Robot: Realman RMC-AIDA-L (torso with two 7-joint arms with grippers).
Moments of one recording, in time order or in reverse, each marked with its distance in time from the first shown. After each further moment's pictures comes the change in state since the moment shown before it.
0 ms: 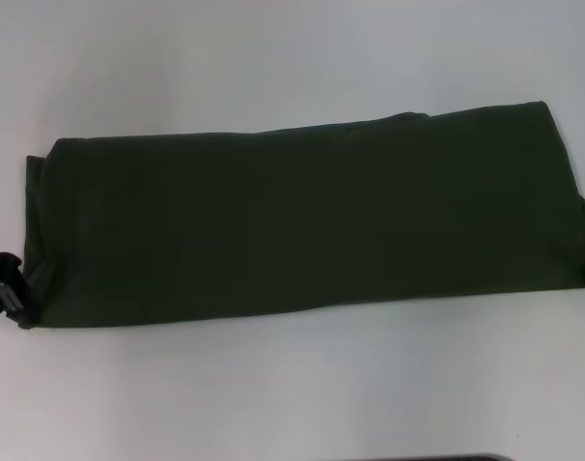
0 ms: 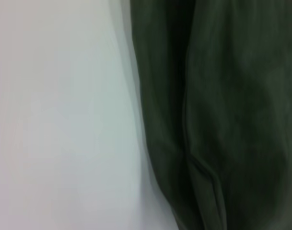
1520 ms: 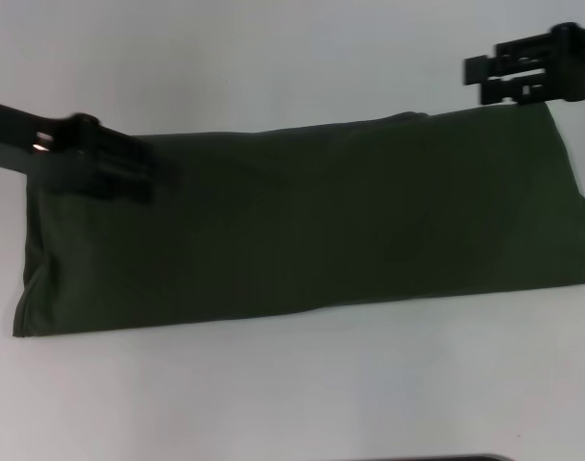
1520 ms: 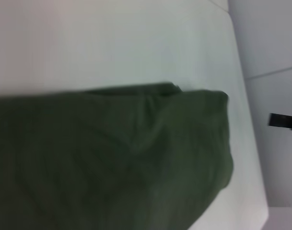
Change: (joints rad) left arm -0.059 -0.011 -0.212 0.000 -0.373 0.138 0.092; right arm 0.187 -0.049 0.109 0.119 0.403 -0.069 -0.011
